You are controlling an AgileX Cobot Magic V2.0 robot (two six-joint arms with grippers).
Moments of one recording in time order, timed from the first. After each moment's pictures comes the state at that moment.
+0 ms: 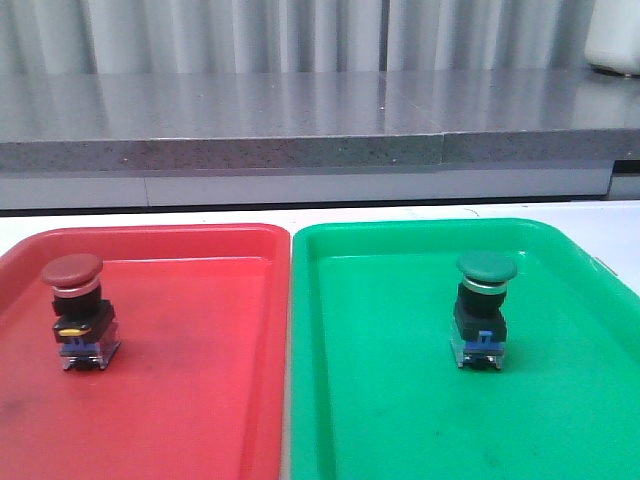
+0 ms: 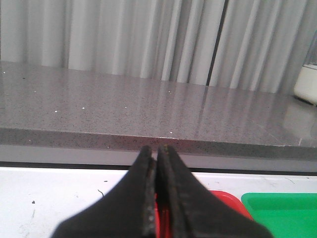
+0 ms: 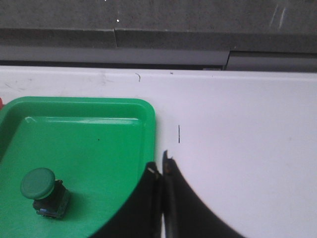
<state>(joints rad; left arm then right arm) -0.12 -0.01 -0.33 0.00 0.36 -0.16 0.21 0.58 -0.55 -0.27 0.48 0.36</state>
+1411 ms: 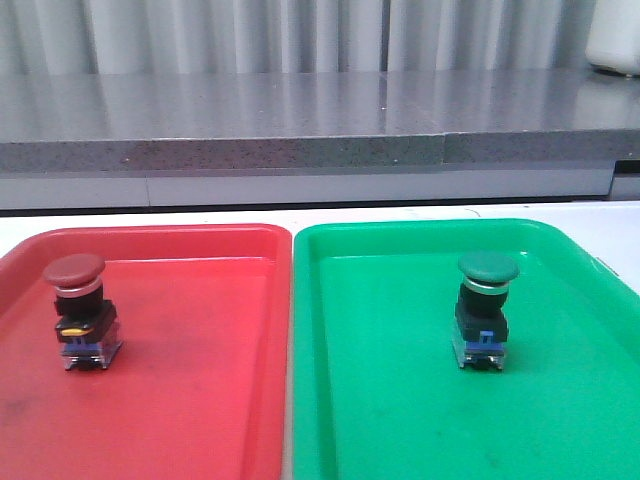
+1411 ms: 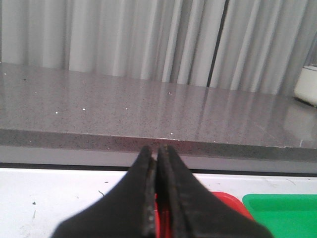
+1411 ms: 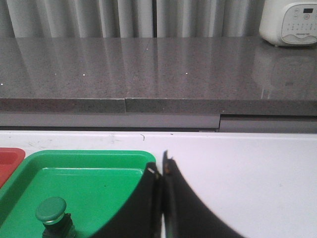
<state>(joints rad) -0.11 -0.01 -0.30 0.00 0.33 -0.16 0.21 0.11 -0.35 -0.29 0.42 0.36</state>
